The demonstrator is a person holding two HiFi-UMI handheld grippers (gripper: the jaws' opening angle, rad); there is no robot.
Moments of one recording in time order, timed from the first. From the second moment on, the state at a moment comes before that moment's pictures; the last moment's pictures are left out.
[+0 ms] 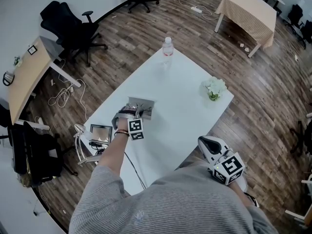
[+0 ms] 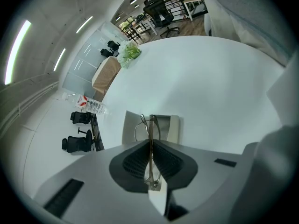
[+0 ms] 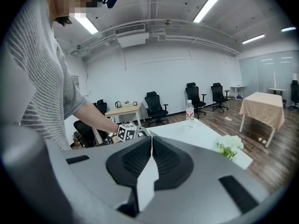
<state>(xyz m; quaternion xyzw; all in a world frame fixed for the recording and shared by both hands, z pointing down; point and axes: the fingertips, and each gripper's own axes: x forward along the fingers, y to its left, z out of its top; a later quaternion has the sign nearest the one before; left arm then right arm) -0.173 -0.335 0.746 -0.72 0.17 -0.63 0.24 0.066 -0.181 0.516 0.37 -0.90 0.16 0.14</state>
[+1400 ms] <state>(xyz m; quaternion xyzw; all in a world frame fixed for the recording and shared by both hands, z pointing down) -0.163 -0.350 0.550 -0.83 0.54 -0.14 -0.05 0.028 -0.192 0.503 0.29 -0.94 0.14 0.12</state>
